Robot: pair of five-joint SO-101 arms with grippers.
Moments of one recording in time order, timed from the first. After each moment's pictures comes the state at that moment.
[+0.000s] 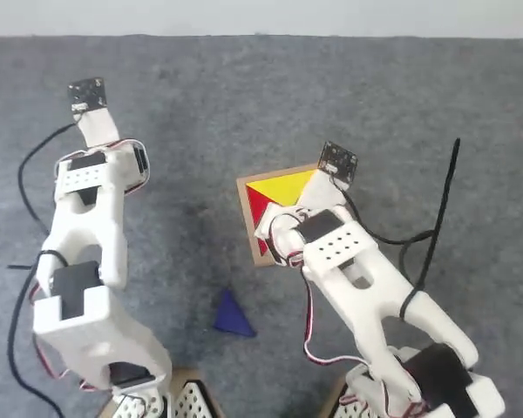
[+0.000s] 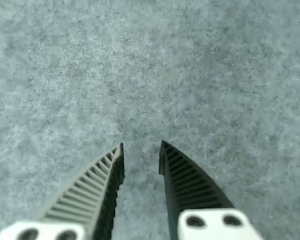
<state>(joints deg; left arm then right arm) -20.7 13.9 20.1 37.8 6.6 -35.8 -15.5 41.3 48.4 -54.7</state>
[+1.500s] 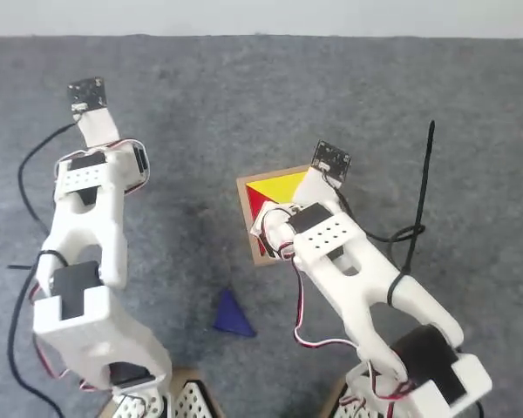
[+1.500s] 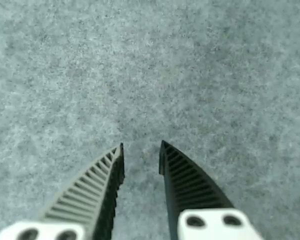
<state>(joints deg) -20.7 13.9 20.1 37.8 6.6 -36.0 -8.4 37.7 47.3 -56.0</state>
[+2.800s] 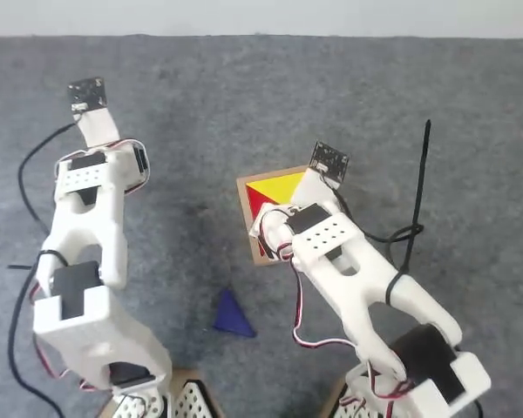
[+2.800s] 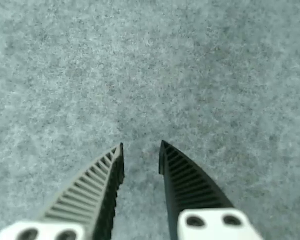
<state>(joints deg) -20.7 13.9 20.1 37.8 6.6 -36.5 -8.1 37.7 47.3 -56.0</state>
